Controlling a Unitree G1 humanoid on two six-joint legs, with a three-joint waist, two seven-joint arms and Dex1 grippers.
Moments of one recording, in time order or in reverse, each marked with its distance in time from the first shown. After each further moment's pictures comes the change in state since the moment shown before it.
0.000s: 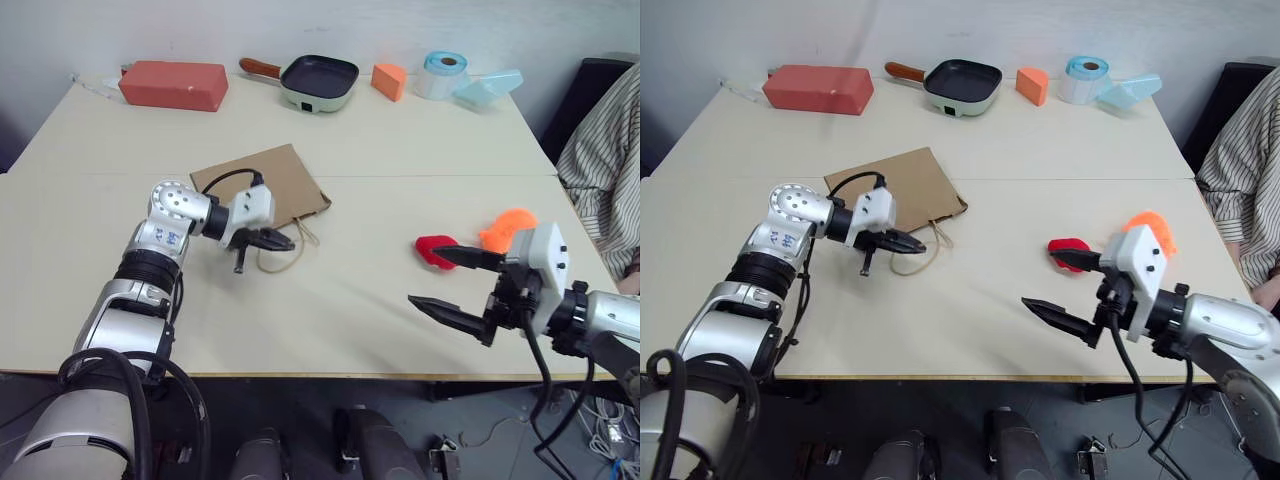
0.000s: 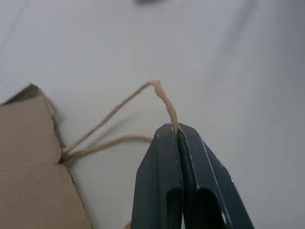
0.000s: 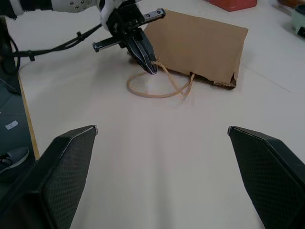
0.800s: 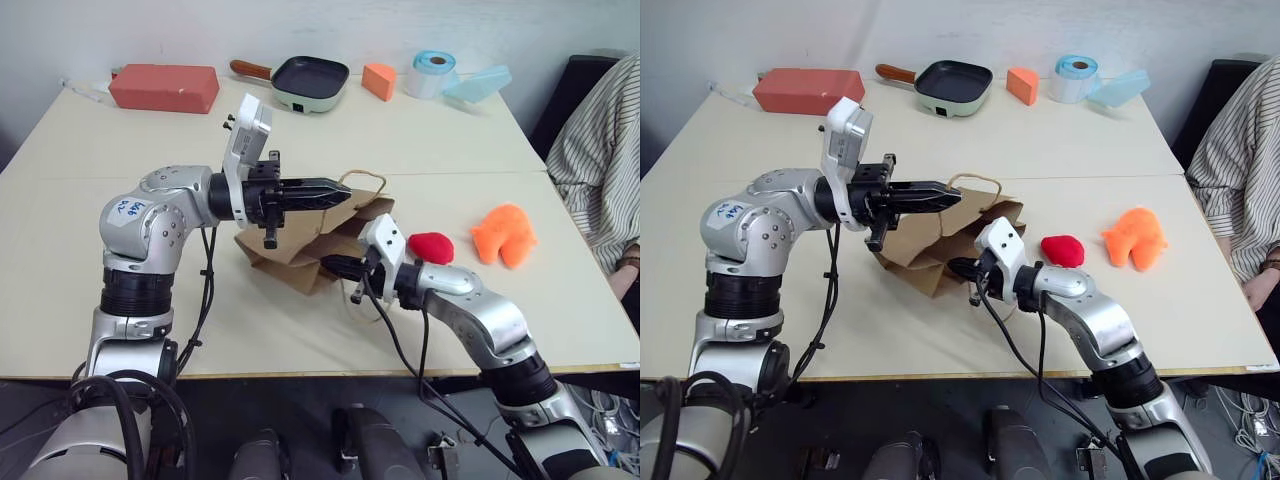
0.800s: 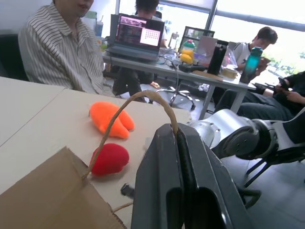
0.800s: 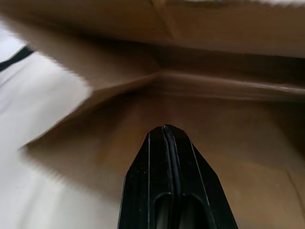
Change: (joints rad) left arm 0.153 -0.061 0.181 -0.822 -0.518 0.820 0.279; right arm -0.431 0.414 0.540 0.526 -0.399 -0.105 -0.060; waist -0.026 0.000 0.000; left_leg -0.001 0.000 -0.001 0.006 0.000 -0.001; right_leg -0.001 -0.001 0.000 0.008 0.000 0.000
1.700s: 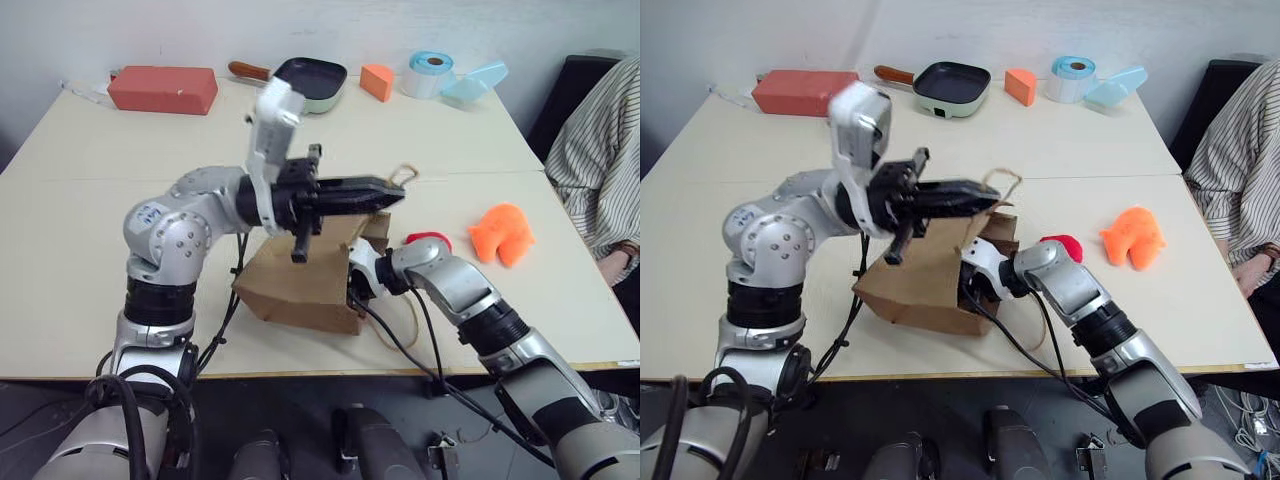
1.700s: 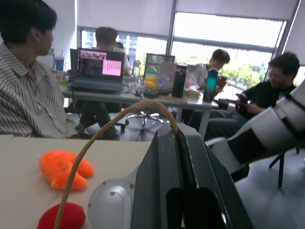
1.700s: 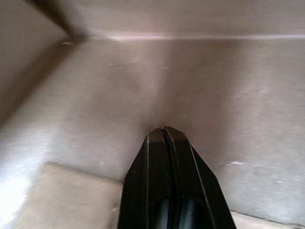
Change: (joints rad) left arm 0.041 -0.090 -0.135 -0.107 -0.068 -0.098 0.058; right arm -0.293 -0.039 0.237 0.336 -0.202 0.065 0.480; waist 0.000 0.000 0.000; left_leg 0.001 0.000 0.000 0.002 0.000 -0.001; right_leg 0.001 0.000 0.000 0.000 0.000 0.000
